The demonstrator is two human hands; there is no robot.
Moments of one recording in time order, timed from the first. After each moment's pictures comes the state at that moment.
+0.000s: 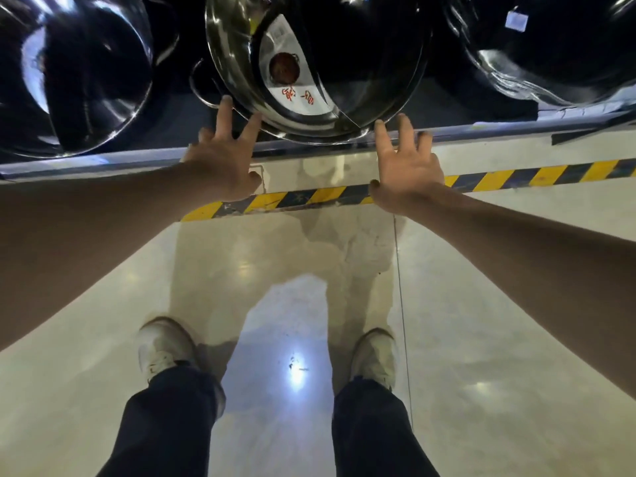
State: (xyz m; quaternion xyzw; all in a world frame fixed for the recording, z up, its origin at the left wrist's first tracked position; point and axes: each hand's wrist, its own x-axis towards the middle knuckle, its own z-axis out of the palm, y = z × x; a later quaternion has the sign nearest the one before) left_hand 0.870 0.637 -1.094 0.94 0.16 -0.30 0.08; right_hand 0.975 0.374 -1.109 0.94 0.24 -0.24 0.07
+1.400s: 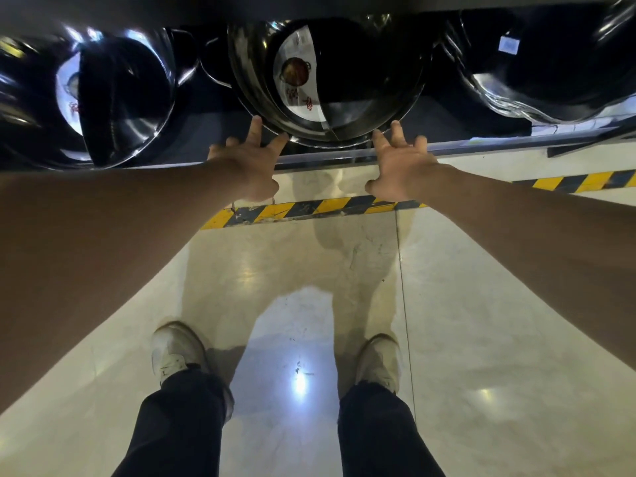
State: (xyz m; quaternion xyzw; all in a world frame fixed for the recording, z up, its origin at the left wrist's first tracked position) left_hand 0.893 0.632 -1.073 0.92 0.11 -0.37 0.03; right_hand 1.004 0.398 -1.075 0.89 0.23 -0.37 0.09
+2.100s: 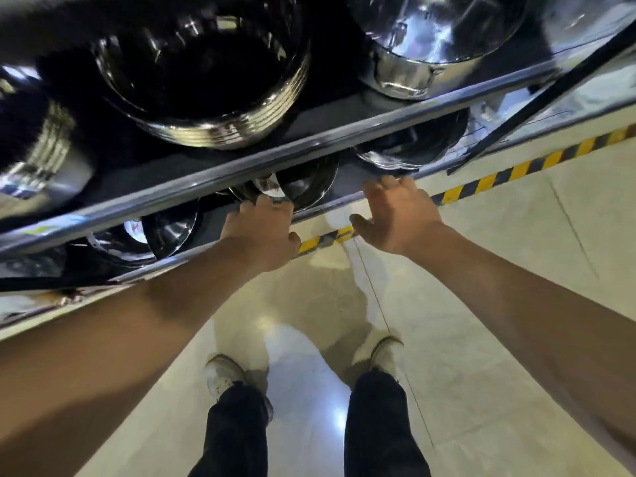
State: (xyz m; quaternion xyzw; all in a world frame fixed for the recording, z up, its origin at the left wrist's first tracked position) left_hand 0.879 0.531 -0.772 0.95 0.02 -0.31 0.03; right_hand 0.941 0.315 -0.783 0.96 0.20 -0.21 -0.03
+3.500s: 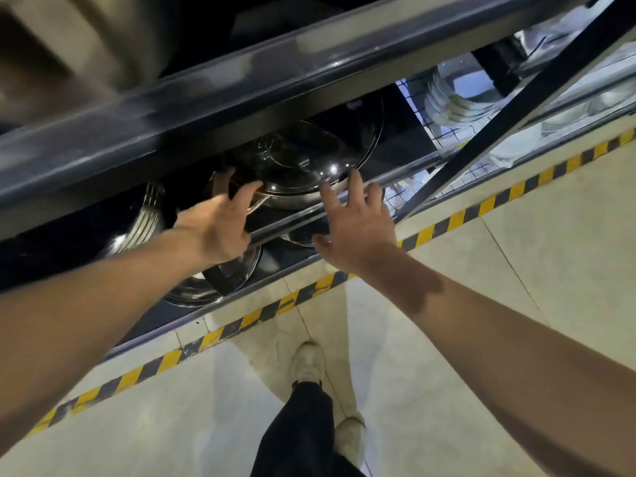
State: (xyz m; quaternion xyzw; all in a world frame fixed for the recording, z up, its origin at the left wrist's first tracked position) left_hand 1.107 0.433 -0.762 0.96 0.00 -0.27 0.07; right_hand 1.114 0.200 -0.779 0.98 0.15 -0.15 -0.05
